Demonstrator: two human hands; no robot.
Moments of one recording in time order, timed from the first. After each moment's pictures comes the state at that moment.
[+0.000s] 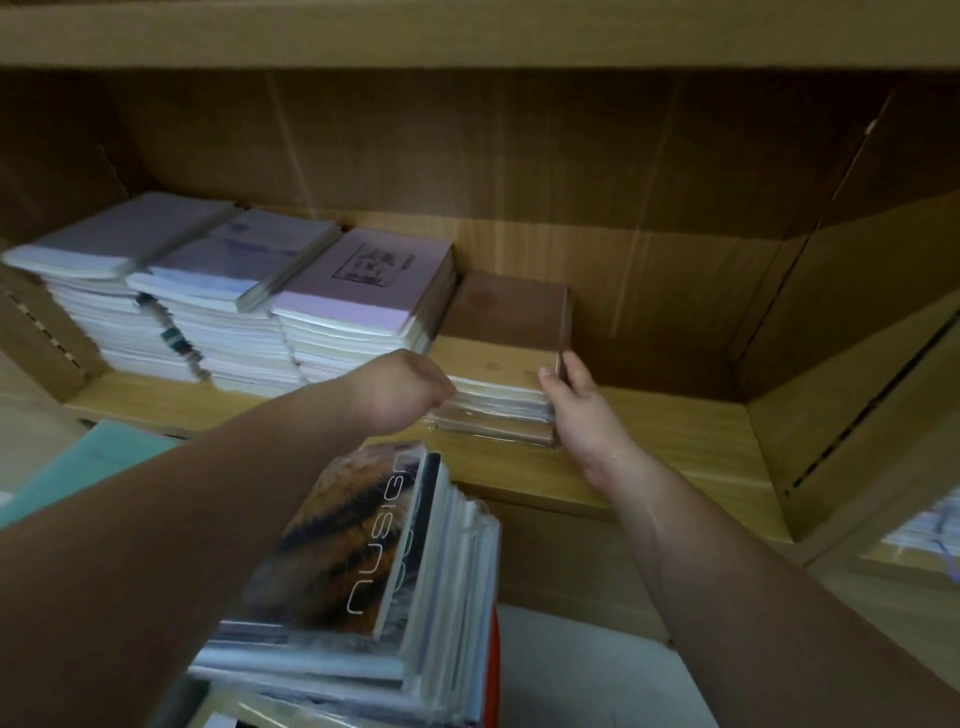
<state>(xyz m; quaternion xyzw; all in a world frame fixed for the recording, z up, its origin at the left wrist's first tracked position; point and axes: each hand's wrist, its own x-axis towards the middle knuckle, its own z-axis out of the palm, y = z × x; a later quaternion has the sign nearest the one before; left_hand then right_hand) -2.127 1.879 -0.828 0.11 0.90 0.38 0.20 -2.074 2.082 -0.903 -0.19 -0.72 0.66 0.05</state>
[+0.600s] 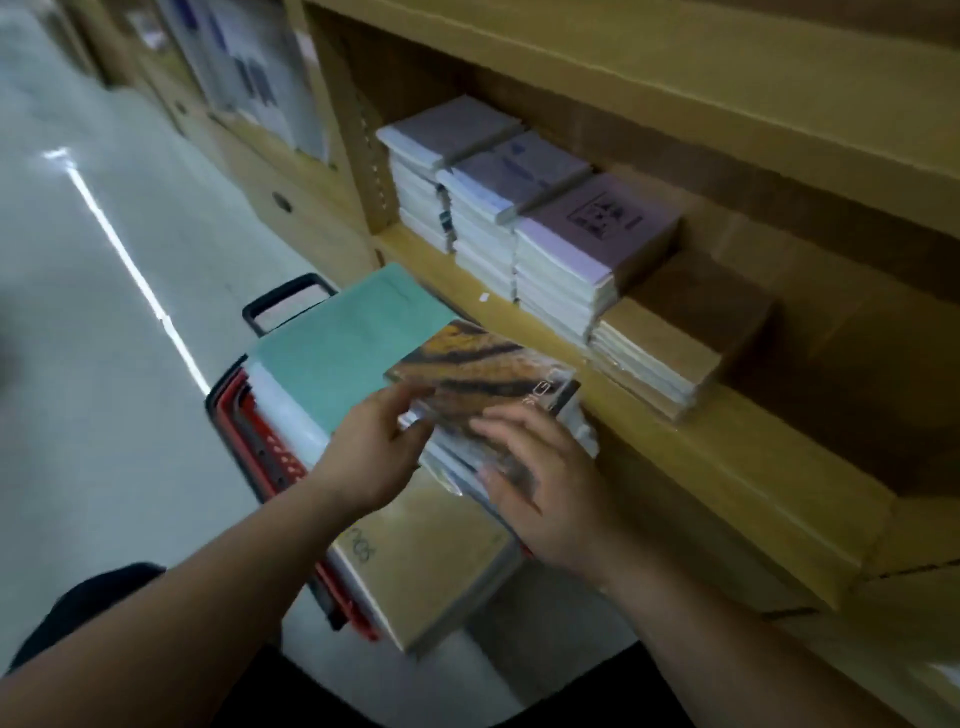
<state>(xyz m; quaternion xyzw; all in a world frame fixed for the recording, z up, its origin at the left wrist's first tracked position) -1.890 1.776 -0.798 -0.16 0.92 0.37 0.00 -1.928 1.984 -0.820 0.37 -0.83 0.42 -0.01</state>
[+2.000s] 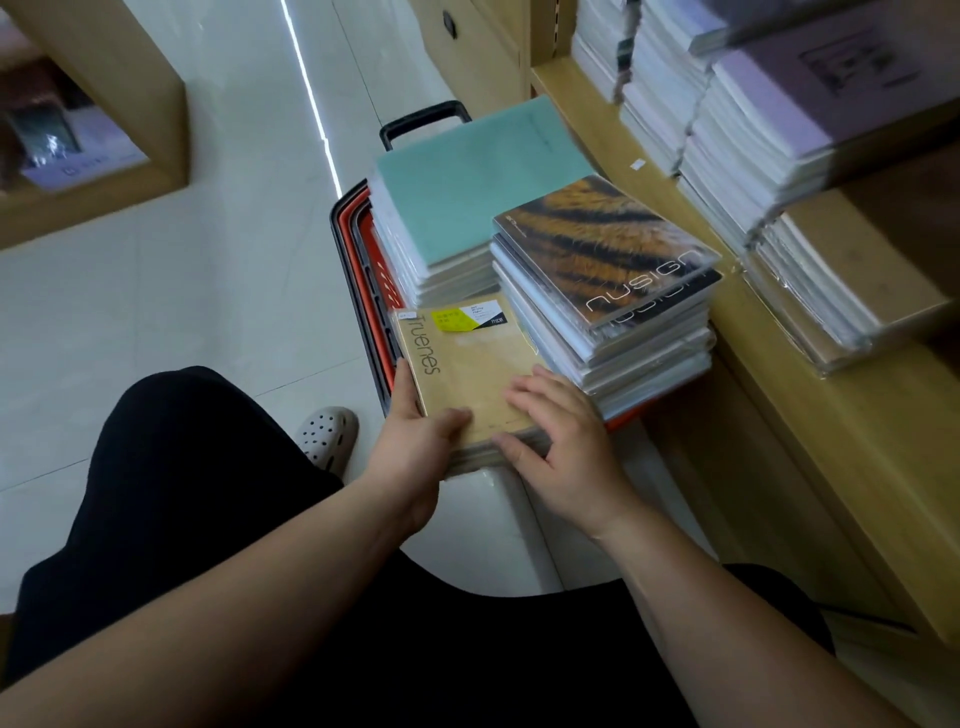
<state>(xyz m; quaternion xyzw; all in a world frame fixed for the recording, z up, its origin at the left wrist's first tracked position) -1.786 1.854 -0.872 -0.45 0.52 0.72 -0.13 -1.894 1.979 -0.941 0.45 -0.78 0.44 -0.09</state>
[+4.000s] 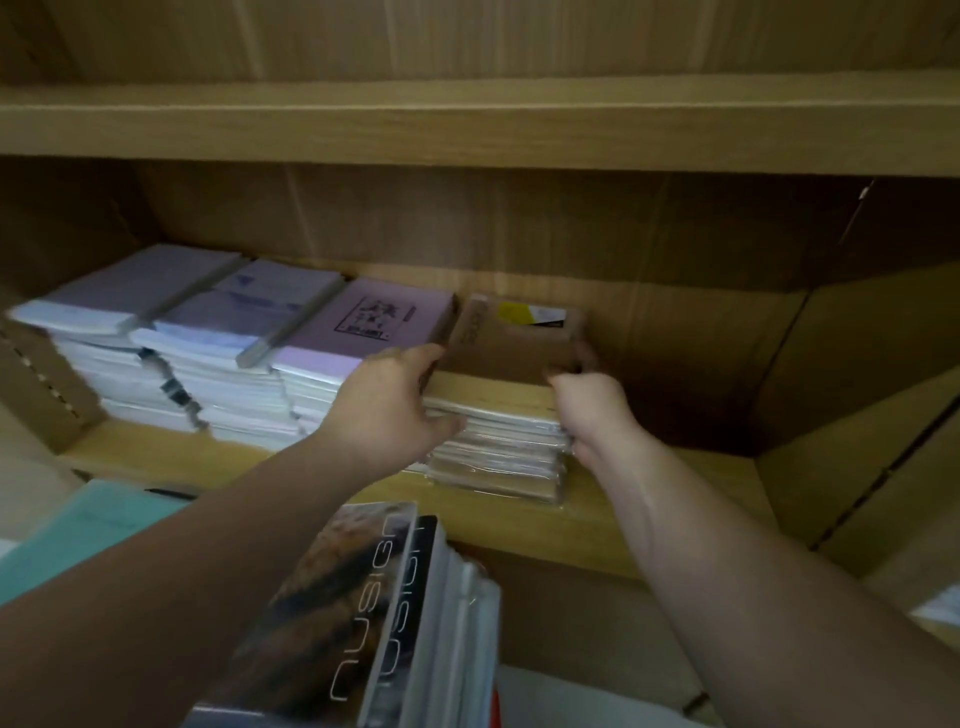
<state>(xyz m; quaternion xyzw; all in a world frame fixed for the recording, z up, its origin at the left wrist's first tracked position) -2.146 1.880 -0.818 0.25 0.94 0.22 -0.08 -2.117 2.084 -0.846 -0.24 -0.66 0.70 0.10</state>
